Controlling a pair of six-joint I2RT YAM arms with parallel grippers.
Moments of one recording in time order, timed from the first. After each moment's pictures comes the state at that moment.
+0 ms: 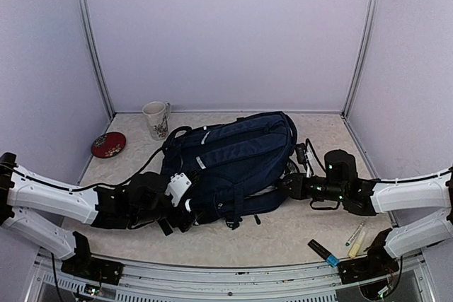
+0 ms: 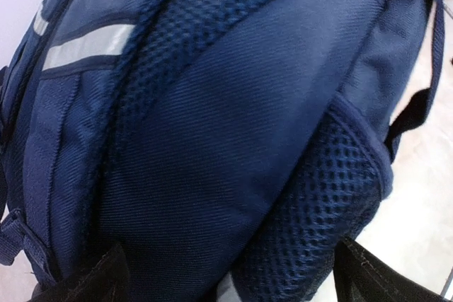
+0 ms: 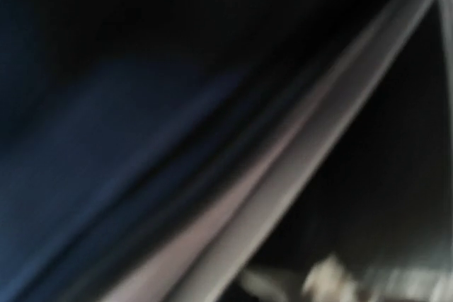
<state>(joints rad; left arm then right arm) -1.09 1.28 0.51 0.19 -0.27 0.00 0.73 1.17 0.37 0.42 -0.23 0.62</state>
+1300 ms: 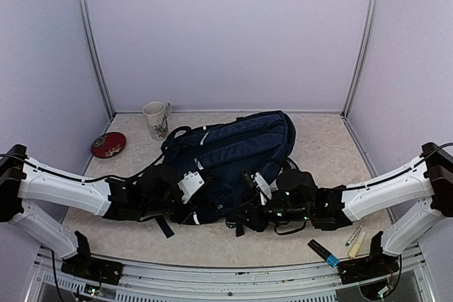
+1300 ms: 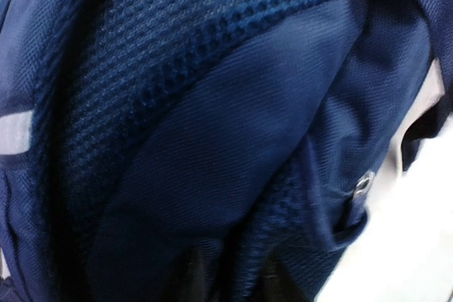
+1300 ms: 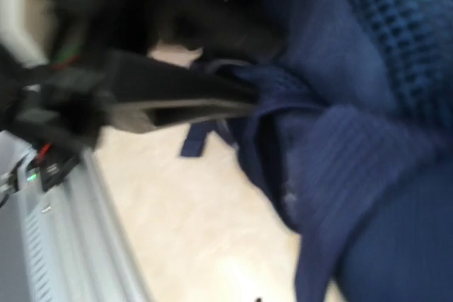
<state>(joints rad) -1.05 1.40 0.62 0.13 -0.19 0.12 1.16 1.44 0.62 0.39 -0.13 0.56</state>
